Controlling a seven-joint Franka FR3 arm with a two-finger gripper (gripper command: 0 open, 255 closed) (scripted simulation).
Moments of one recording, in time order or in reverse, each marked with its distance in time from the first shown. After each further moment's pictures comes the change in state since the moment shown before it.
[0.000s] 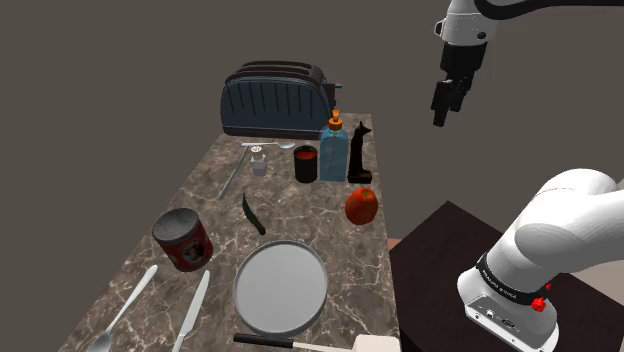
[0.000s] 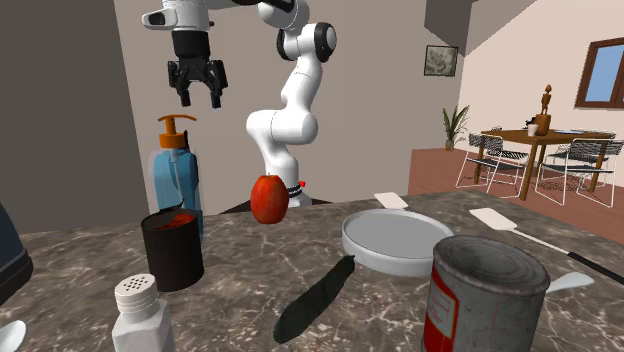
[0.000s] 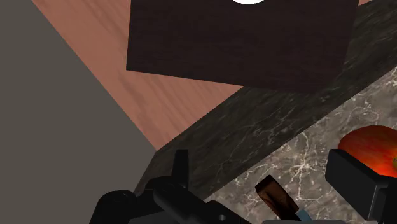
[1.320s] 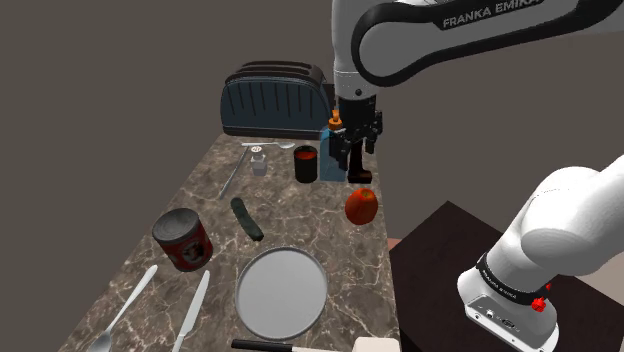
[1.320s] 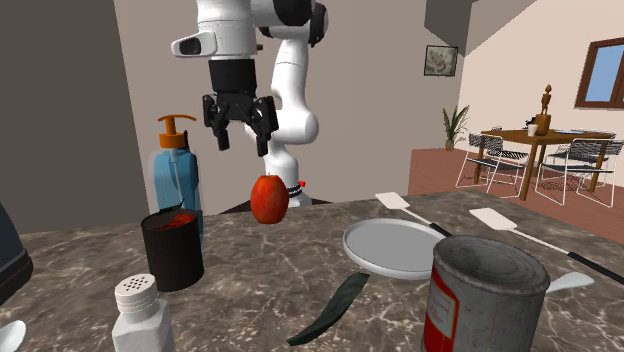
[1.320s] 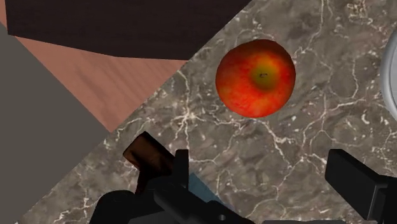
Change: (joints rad) arm 0.104 0.399 0.337 0.109 0.202 0.277 0.446
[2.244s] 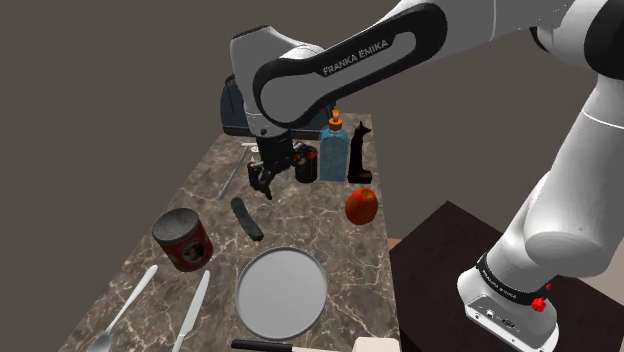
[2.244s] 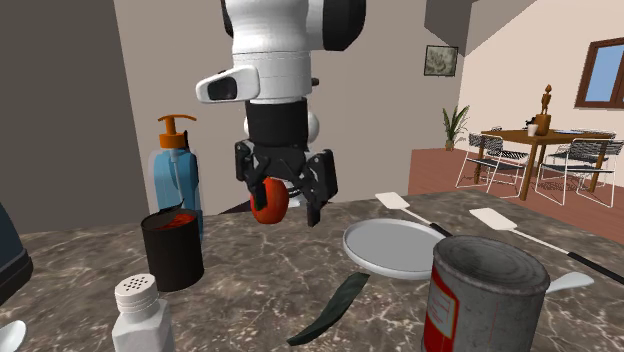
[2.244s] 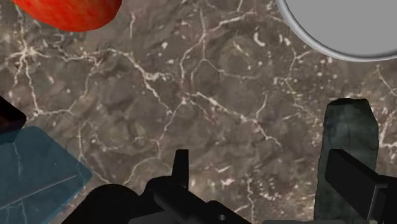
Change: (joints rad) arm 0.071 0.535 0.165 0.390 -0.126 0.120 0.365
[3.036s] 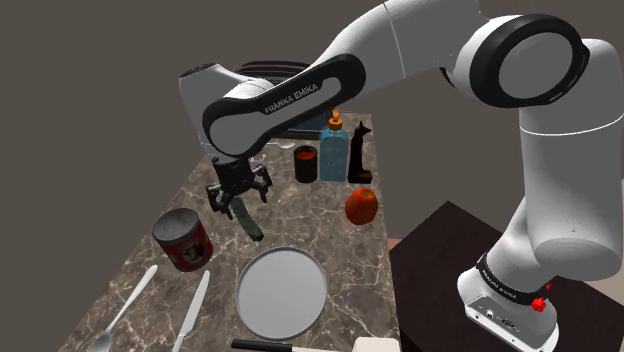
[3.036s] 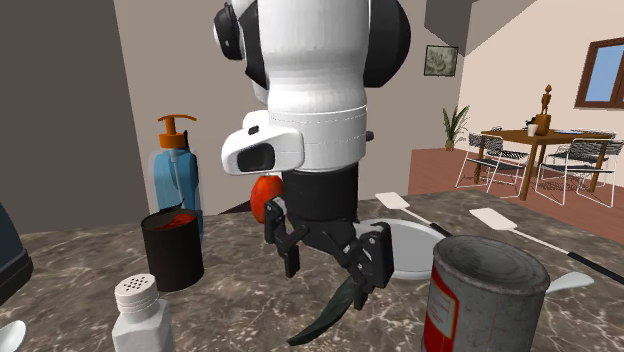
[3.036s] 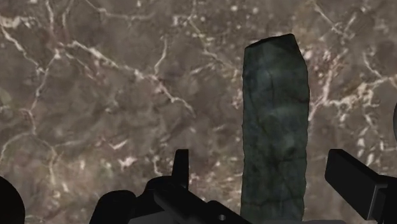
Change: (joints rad) arm 0.131 0.360 -0.009 0.340 -0.134 -0.011 0.181
